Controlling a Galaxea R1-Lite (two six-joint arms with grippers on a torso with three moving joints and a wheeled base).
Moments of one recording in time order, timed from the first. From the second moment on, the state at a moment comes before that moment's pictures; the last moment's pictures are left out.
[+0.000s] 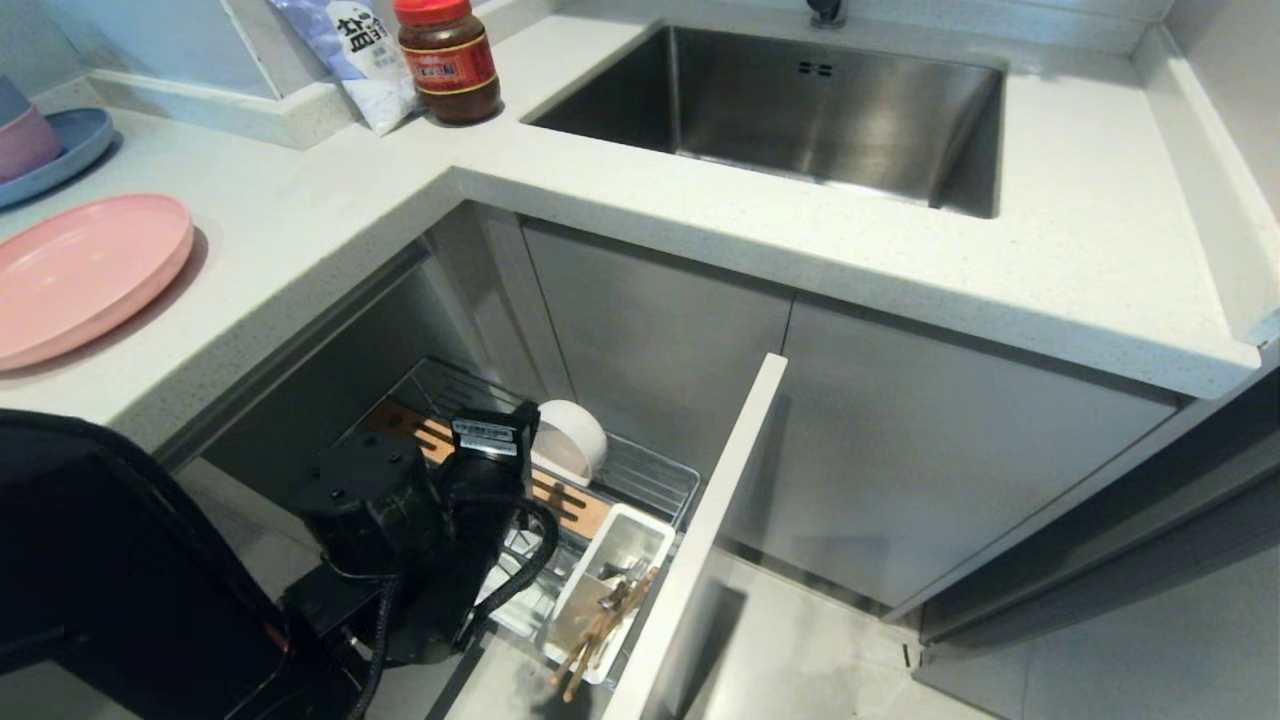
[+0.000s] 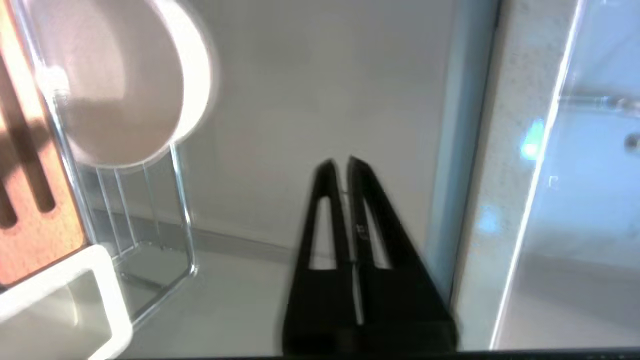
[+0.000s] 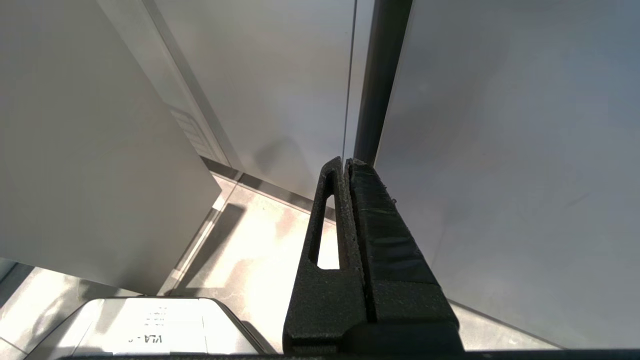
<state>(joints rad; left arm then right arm) -0.66 1.87 -0.44 -1.52 0.53 -1.31 0.00 0.00 0.00 0.00 0.00 0.00</state>
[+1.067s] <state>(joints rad) -0.68 1.61 -0.37 -1.52 0.36 -1.14 0.00 0.00 0.00 0.00 0.00 0.00</state>
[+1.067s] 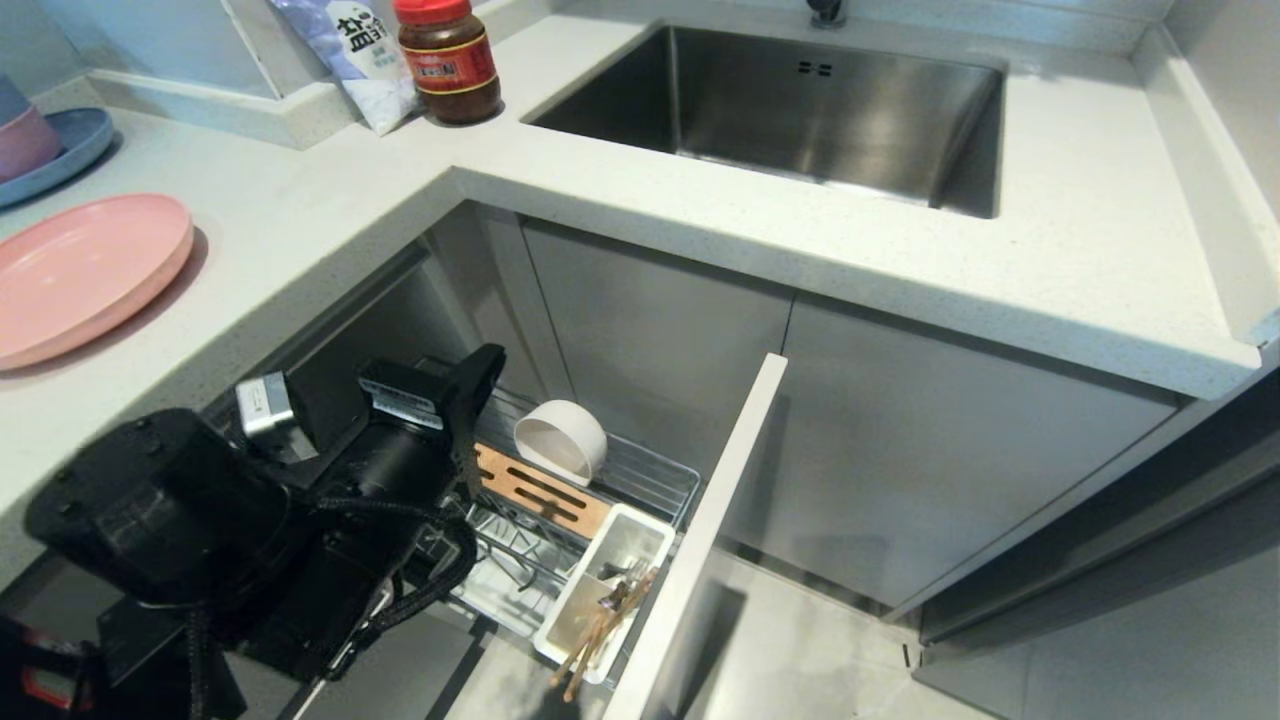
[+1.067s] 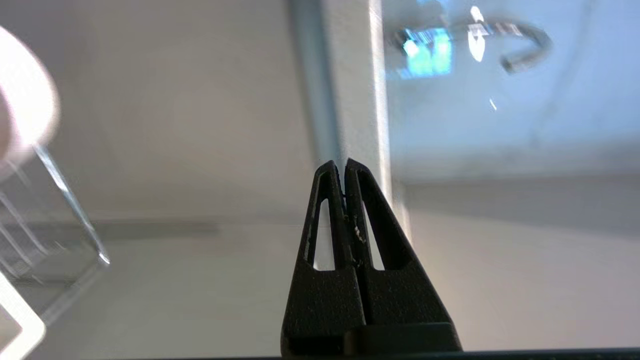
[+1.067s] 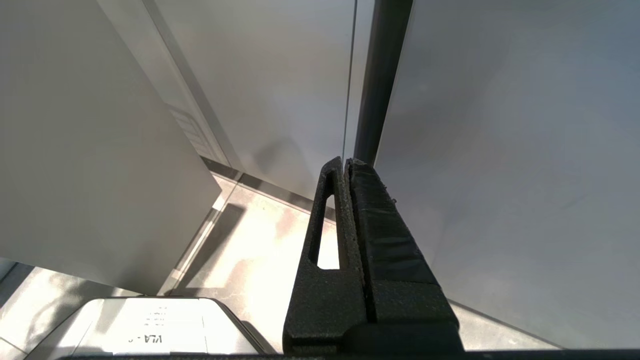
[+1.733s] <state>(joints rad) -0.69 1.19 -0.28 -1.39 0.03 -1.11 0.00 0.00 0.00 0.00 0.00 0.00</state>
